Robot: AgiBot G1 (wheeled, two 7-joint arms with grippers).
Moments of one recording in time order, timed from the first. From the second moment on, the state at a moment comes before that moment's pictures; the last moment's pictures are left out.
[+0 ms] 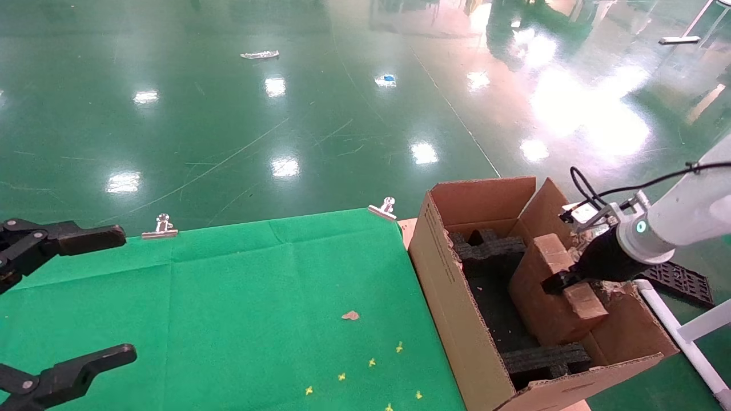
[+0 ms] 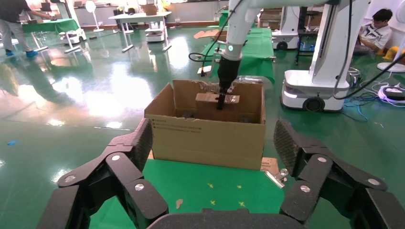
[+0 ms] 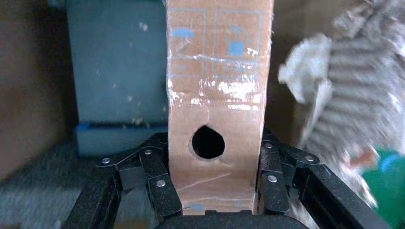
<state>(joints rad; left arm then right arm) -1.08 0.61 0.29 -1.28 0.72 1.49 -0.18 1.81 -0.79 -1.67 0.20 -1.32 -1.14 0.94</state>
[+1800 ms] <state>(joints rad) -1.08 0.60 0.30 -1.28 0.72 1.49 -0.18 1.90 -0.79 -1.60 0.09 -1.22 -1.14 0.71</state>
